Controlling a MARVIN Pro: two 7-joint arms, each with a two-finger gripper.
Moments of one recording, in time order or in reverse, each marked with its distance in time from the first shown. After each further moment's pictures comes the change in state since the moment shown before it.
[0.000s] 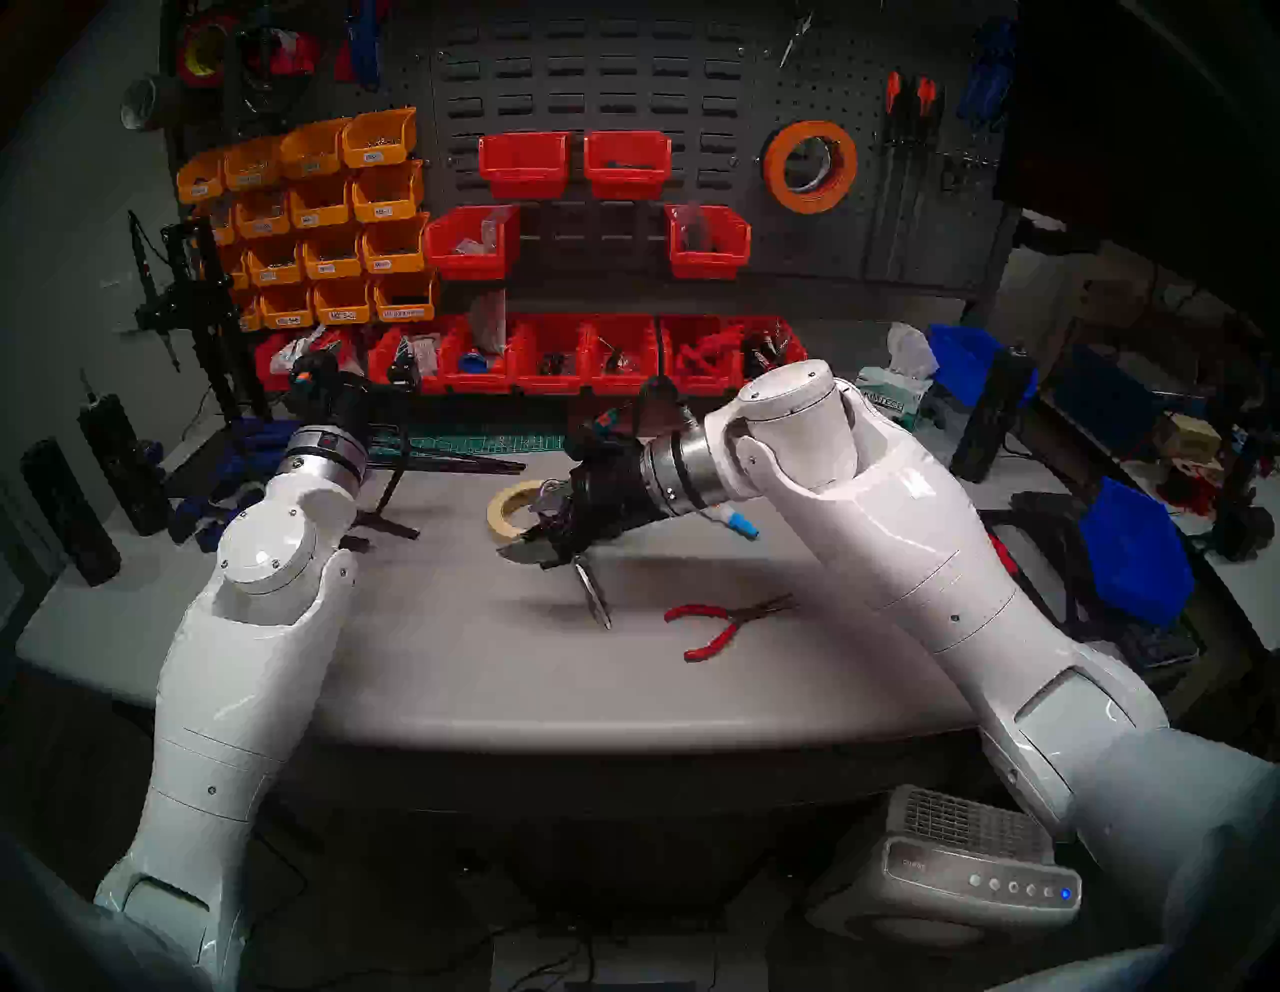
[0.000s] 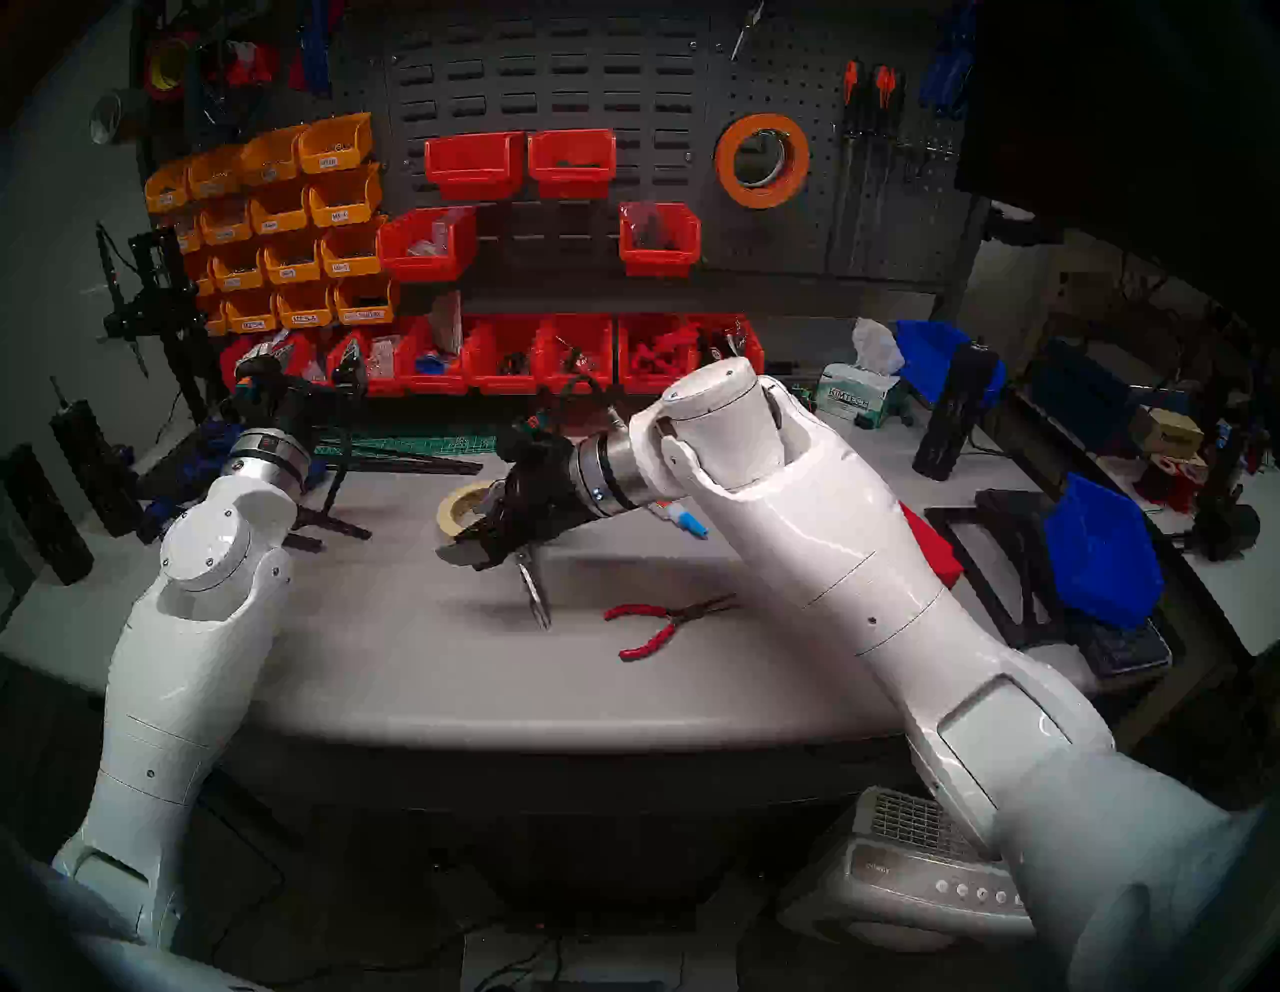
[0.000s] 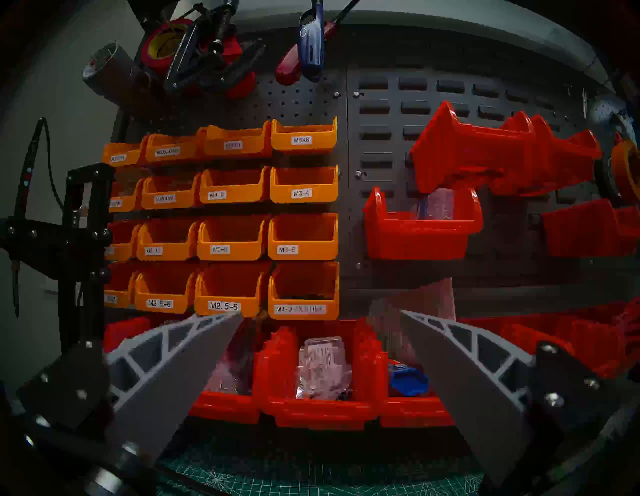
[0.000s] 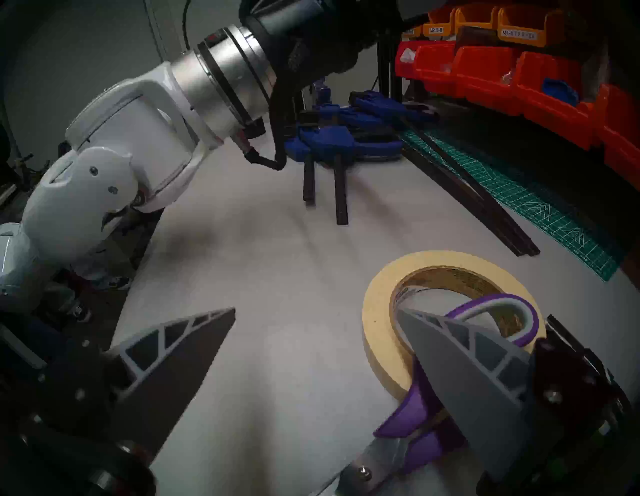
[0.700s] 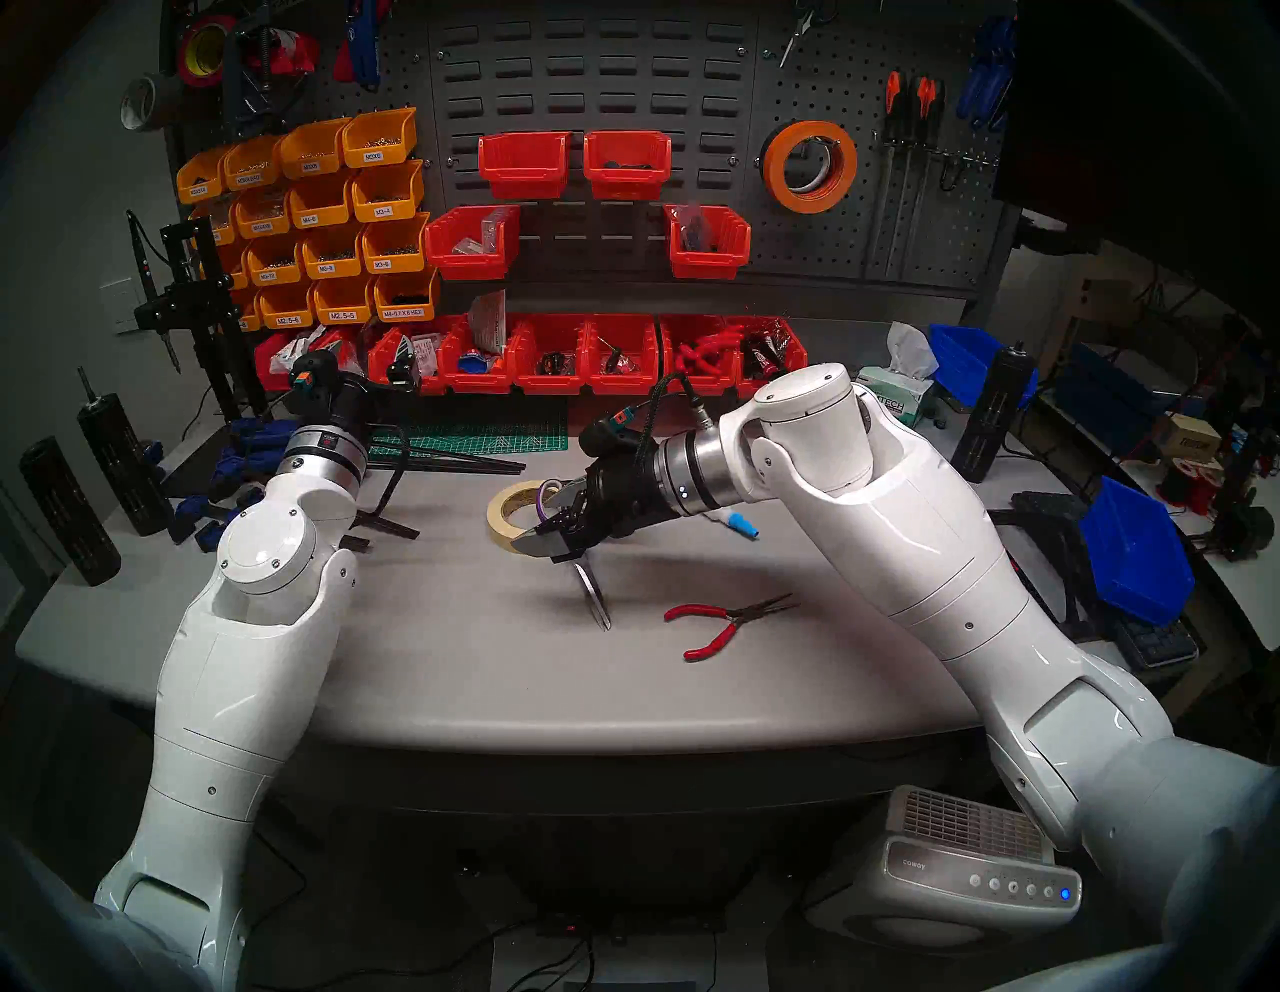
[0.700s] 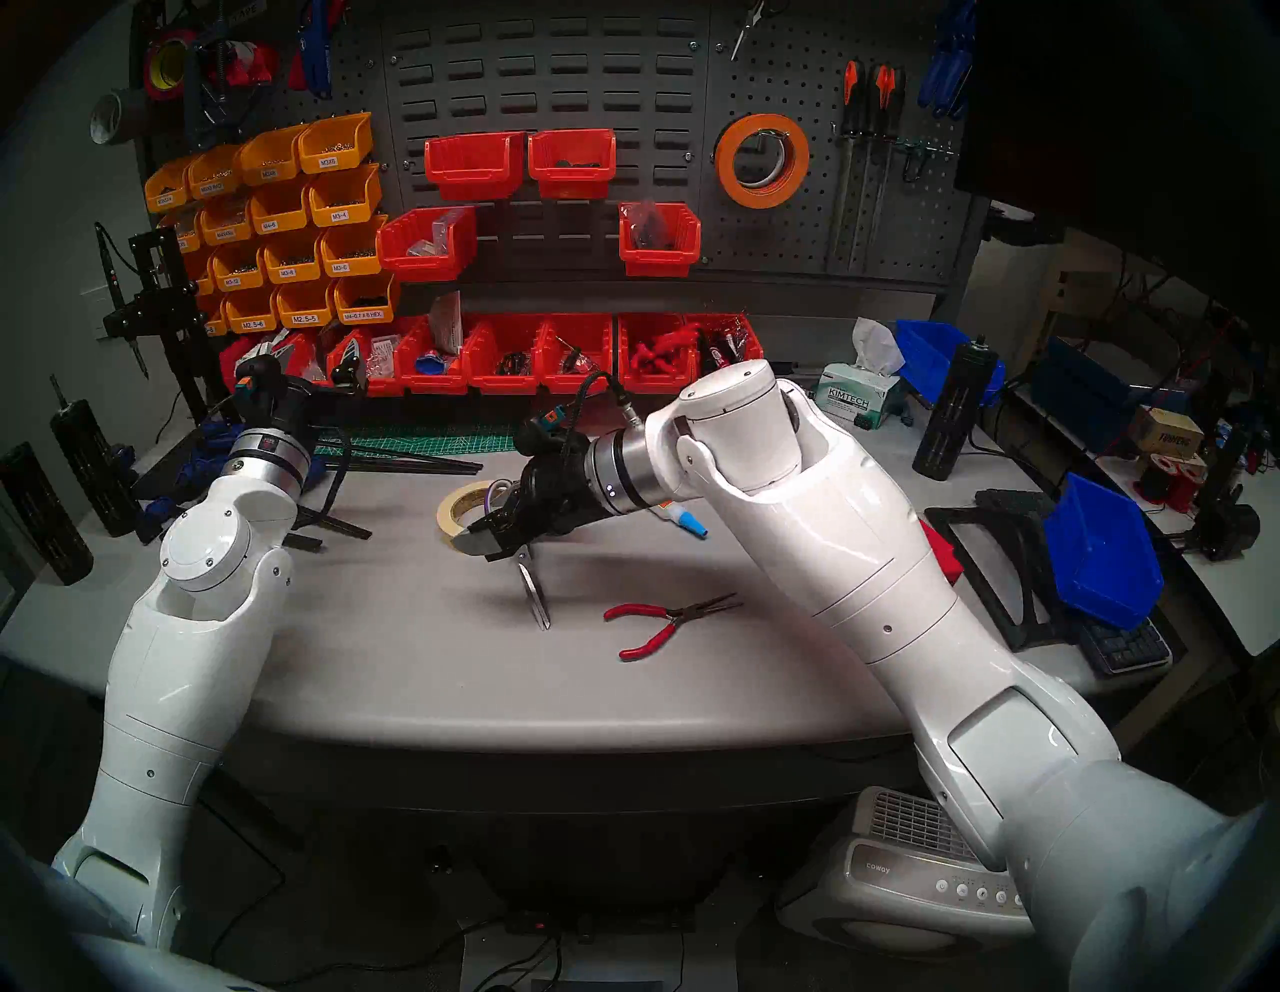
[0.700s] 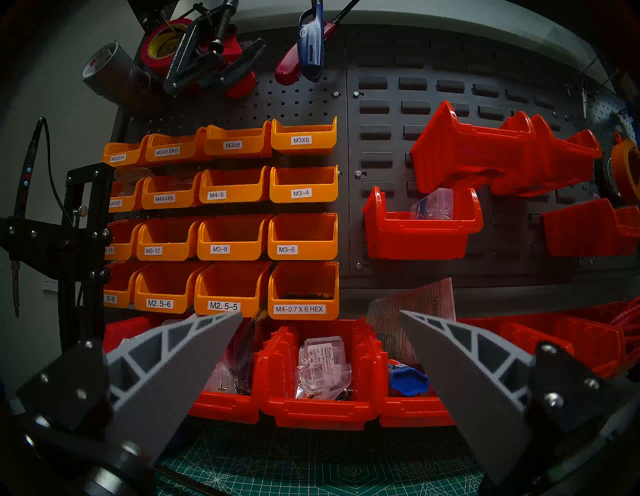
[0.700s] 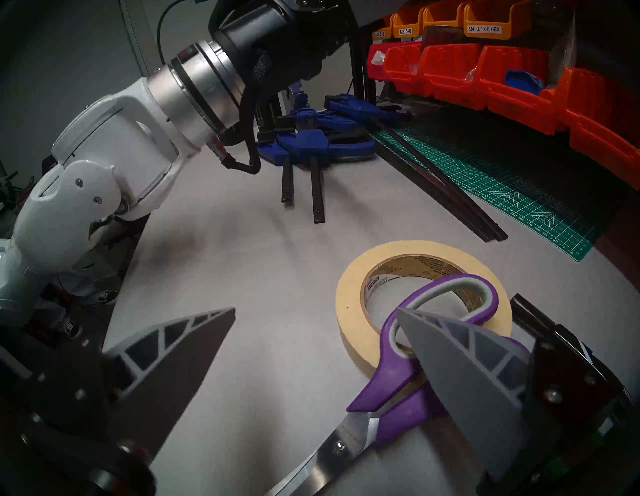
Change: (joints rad) left arm 0.000 0.000 0.000 0.000 0.000 0.000 0.000; right arm -0.022 0.023 0.014 -0.029 0.014 0.007 -0.018
